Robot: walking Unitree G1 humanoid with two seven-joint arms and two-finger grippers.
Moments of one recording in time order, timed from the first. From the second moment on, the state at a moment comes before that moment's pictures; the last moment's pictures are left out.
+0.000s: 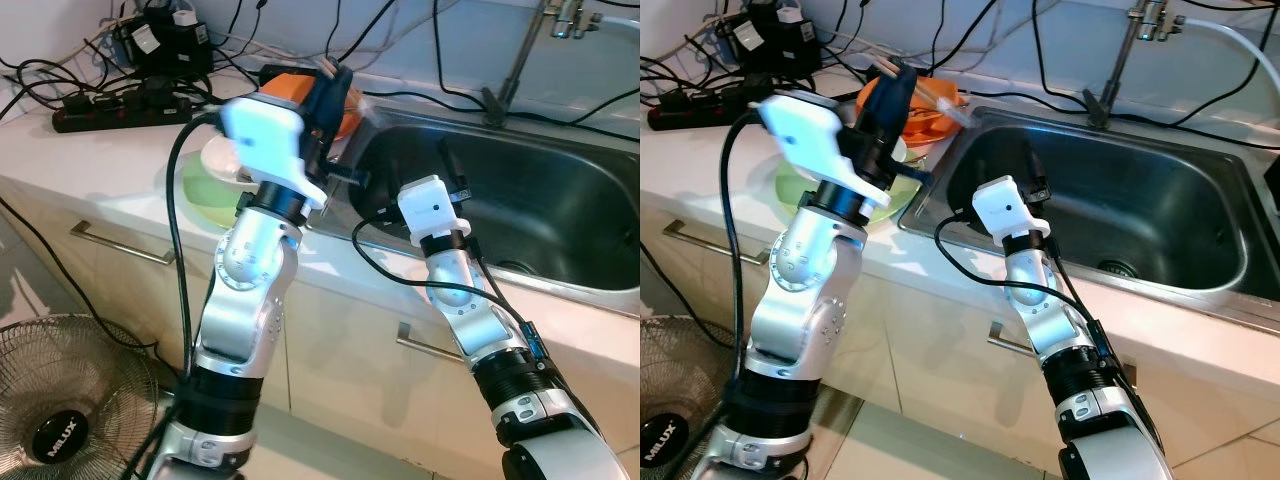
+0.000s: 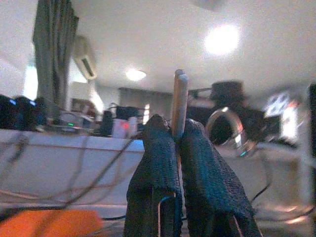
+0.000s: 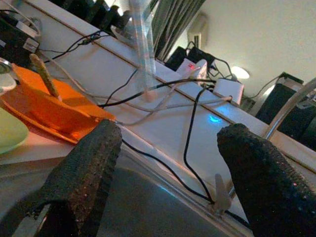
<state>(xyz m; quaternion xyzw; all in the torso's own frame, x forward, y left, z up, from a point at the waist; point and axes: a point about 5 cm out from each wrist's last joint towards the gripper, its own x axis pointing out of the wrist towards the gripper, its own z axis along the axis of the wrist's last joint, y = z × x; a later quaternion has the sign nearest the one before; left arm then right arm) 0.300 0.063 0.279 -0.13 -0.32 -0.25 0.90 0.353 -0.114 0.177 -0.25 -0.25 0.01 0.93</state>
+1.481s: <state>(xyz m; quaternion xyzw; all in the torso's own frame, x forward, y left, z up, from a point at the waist) 0.307 0.066 0.251 -0.23 -0.18 -0.32 0.90 0.351 -0.106 0.177 -0.23 -0.26 0.01 0.94</state>
